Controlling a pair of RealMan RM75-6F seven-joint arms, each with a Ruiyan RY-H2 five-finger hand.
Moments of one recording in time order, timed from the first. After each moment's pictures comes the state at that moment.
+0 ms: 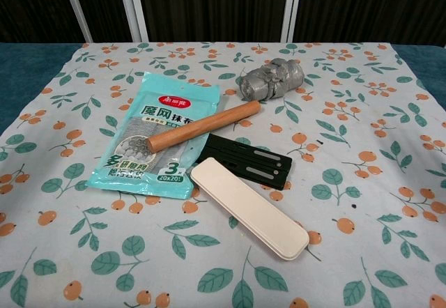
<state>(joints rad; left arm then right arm) -0.07 -1.12 -0.06 -1.62 1.51 1.53 -0.06 0.10 -1.26 0.07 -1.63 -1.54 1.53 -0.19</state>
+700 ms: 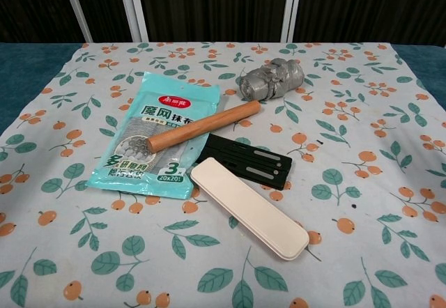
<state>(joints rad) -0.07 -1.12 -0.06 -1.63 1.49 1.53 -0.05 0.11 -1.25 0.07 -1.62 -1.53 1.50 -0.15</state>
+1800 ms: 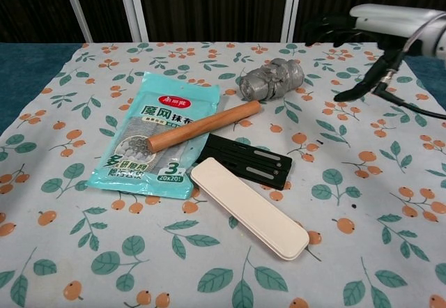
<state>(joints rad) -0.07 -1.11 -0.07 -1.69 1.41 1.48 -0.04 0.71 -1.37 0.25 -1.42 -1.47 0.87 0.16</state>
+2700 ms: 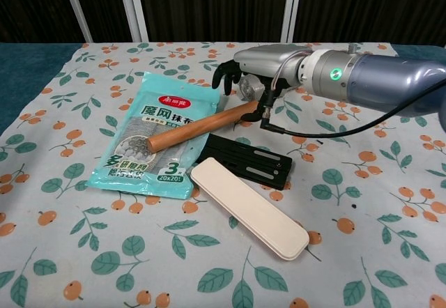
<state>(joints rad) -0.07 -1.10 -0.09 -1.71 1.36 1.46 -0.02 0.99 -1.70 0.27 -1.14 -1.33 0.69 -0.09</state>
